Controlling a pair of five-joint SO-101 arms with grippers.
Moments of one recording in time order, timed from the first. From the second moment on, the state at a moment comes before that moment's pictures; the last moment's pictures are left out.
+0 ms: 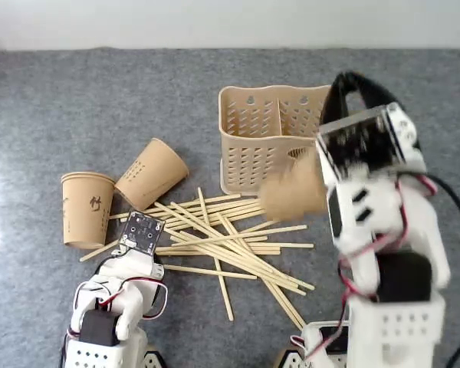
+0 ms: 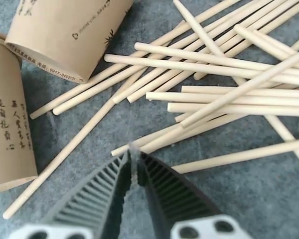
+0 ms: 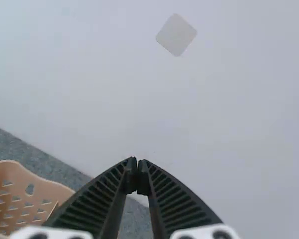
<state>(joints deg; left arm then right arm) 4.0 -103.5 97.1 71.7 -3.6 -5.1 -51.3 21.1 37.9 29.1</state>
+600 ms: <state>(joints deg) 4.0 -103.5 97.1 71.7 -3.6 -3.4 -52.1 21.1 59.0 21.9</state>
